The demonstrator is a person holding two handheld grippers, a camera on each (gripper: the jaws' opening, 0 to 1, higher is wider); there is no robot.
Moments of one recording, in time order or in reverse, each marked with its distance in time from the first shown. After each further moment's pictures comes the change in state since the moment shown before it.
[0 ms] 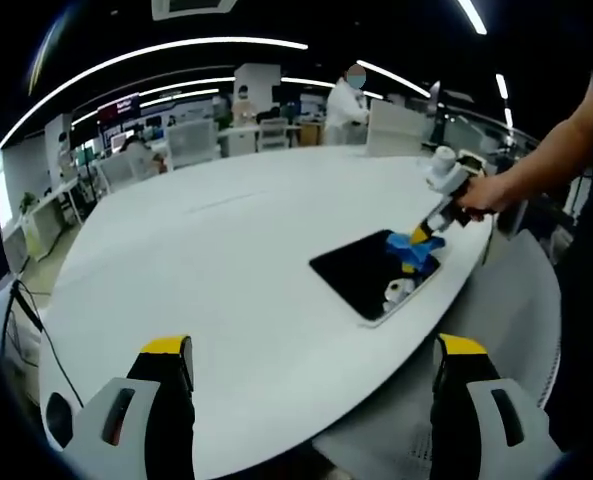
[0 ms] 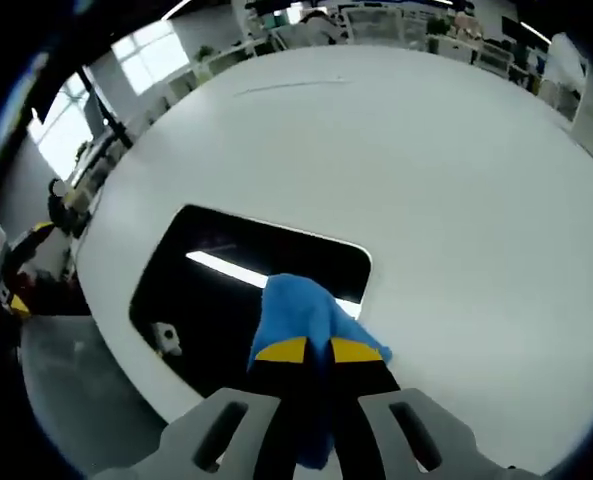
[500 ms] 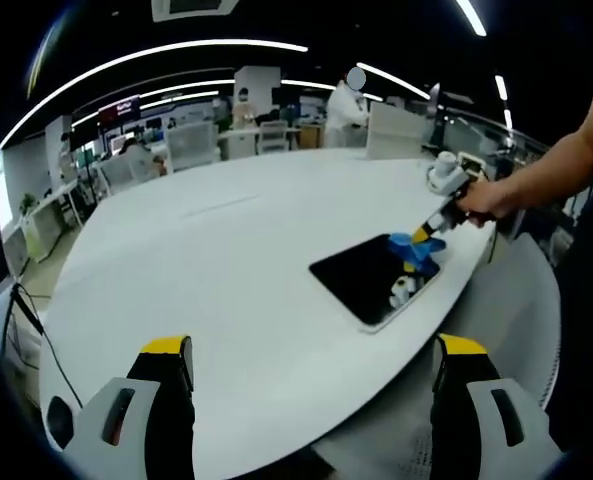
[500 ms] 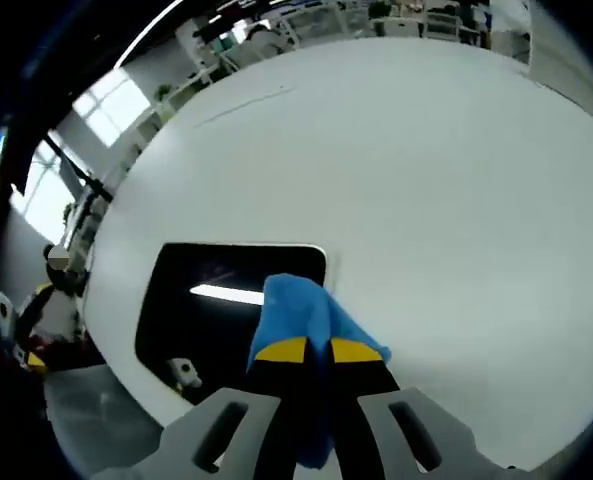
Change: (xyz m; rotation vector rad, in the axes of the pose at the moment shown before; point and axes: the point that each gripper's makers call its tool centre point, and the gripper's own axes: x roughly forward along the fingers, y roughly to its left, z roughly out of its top) left arm 0.001 0.004 0.004 0.003 -0.007 0.005; right arm -0.003 -0.019 -0.002 0.191 -0.031 -0.016
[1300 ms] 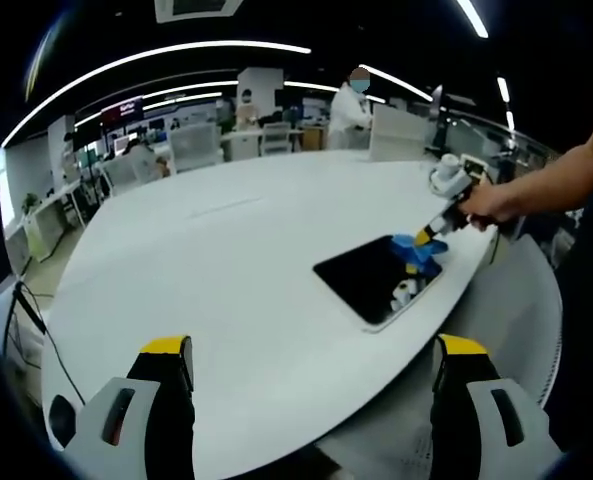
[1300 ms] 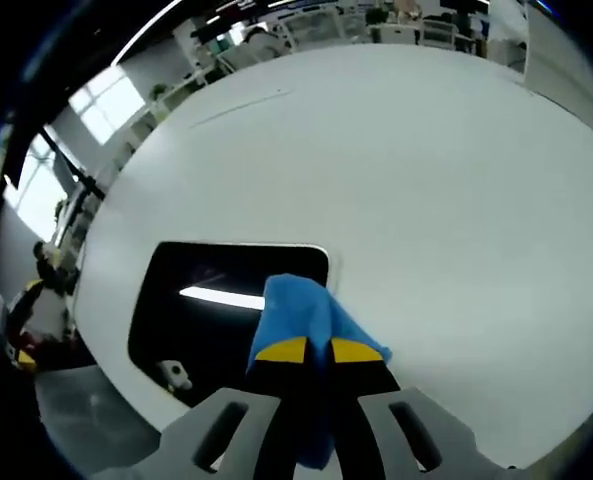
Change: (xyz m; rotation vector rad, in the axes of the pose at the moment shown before) left arm -0.006 0.003 -0.001 0.004 -0.003 0.006; right arm -0.001 0.004 -0.001 -0.007 -0.010 -0.046
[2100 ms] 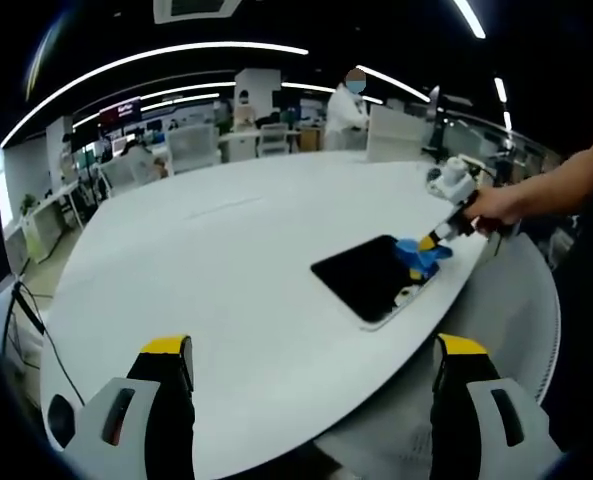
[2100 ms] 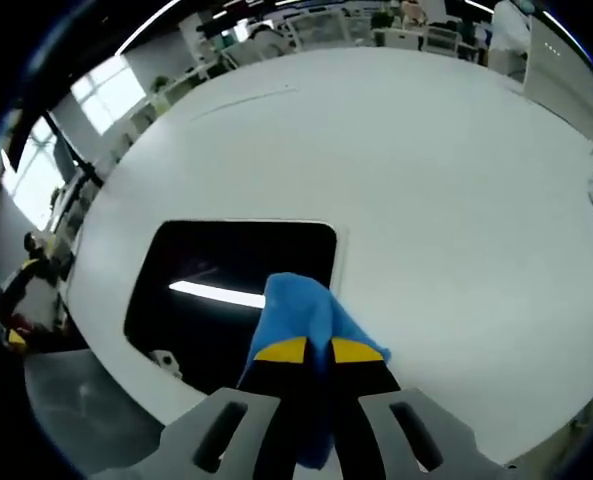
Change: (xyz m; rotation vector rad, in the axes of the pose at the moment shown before) left arm -0.003 -0.002 -0.001 -0.001 -0.008 -0.010; right arm -0.010 0.003 -0.021 -0.013 -0.014 -0.037
